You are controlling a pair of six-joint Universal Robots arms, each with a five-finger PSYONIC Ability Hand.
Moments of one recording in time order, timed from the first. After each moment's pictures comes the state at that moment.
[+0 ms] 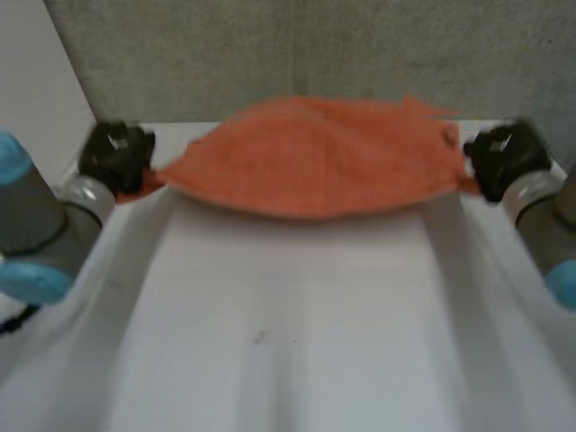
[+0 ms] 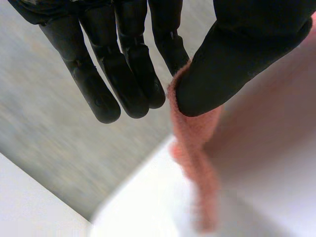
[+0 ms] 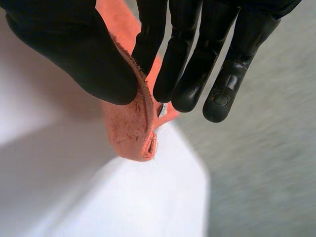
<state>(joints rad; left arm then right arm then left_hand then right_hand) 4.52 -2.05 -1.47 3.51 -1.40 3.60 1.80 -1.18 1.44 -0.11 1.58 2.46 1.12 1.20 1.19 1.20 0.98 0.97 1.18 1.19 1.19 0.99</state>
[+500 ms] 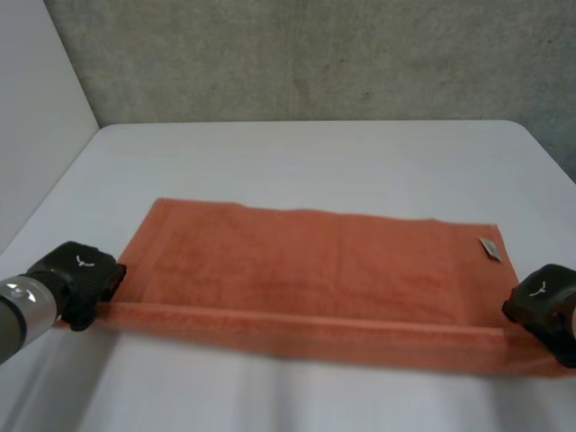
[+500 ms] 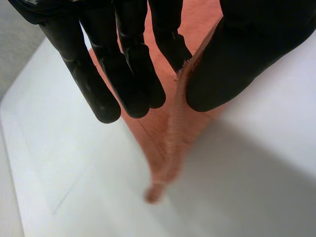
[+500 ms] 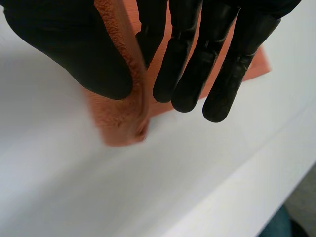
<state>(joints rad) 4.66 -1.67 -1.87 2.90 -1.39 3.97 1.66 -1.48 1.79 0.50 1.56 2.05 1.12 1.20 1.19 1.20 0.98 0.97 1.18 1.19 1.19 0.99</state>
